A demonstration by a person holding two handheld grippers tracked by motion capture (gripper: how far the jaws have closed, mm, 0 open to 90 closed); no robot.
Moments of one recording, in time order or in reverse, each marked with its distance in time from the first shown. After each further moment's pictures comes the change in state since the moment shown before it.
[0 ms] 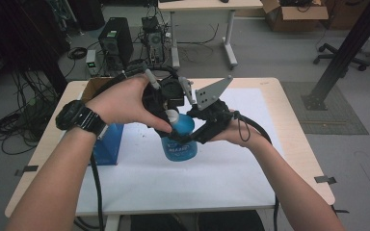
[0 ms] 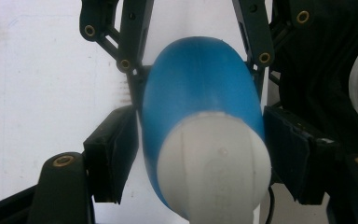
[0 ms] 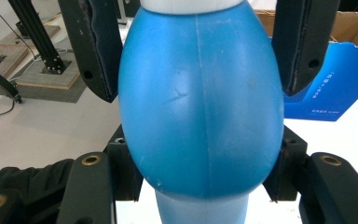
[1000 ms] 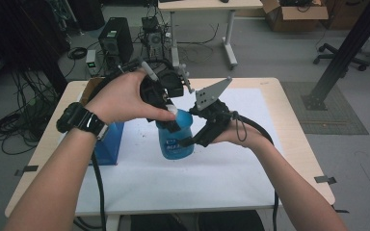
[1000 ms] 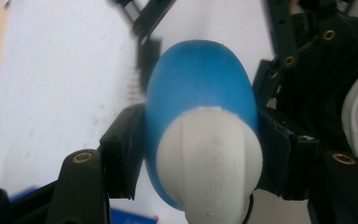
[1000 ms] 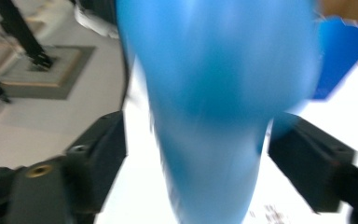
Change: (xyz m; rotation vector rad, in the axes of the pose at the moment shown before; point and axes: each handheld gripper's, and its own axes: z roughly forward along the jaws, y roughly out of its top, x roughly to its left) left arm 0.011 -0.001 -0.015 0.018 0.026 -0.190; right arm -0.003 -0.008 0.002 0.035 -0.043 0.041
